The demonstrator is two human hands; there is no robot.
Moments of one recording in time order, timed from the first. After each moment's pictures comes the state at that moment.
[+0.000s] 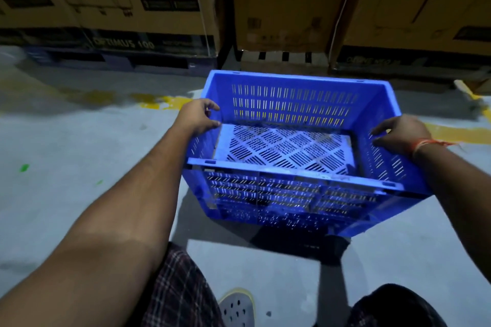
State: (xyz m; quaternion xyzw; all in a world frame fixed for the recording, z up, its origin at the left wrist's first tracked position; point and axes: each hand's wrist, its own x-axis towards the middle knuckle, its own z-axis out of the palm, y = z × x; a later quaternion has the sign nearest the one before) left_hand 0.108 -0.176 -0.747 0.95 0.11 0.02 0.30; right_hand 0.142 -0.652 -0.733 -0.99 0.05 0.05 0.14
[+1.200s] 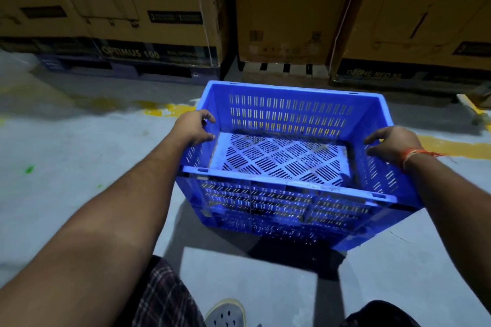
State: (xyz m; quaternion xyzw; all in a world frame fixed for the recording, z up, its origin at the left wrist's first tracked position) left_hand 0.097 -0.183 -0.739 0.97 0.12 -0.01 0.23; right_hand 0.146 -0.651 -0.730 -0.98 0.06 0.06 0.17
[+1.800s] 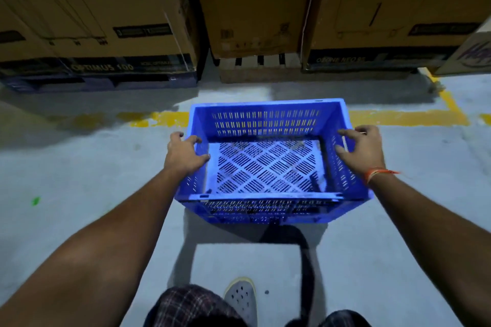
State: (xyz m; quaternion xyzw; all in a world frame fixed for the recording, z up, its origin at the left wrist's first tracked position) left_hand 0.076 -0.197 -0.678 0.97 0.14 -0.08 0.20; right_hand 0.092 -0.644 -0.679 -0.96 0.06 -0.05 0.26
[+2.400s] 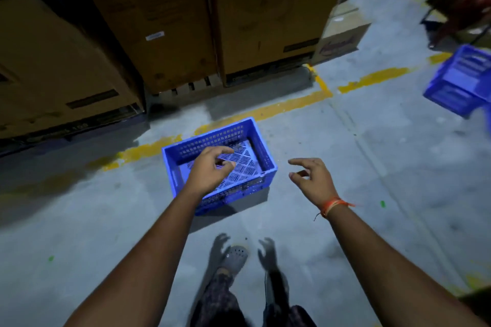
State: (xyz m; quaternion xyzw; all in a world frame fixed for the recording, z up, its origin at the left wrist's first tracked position) left_hand -0.040 -0.347 -0.279 0.88 -0.14 -0.19 0.42; right_hand -0.156 -0.619 -0.293 -0.87 0.20 0.00 0.45
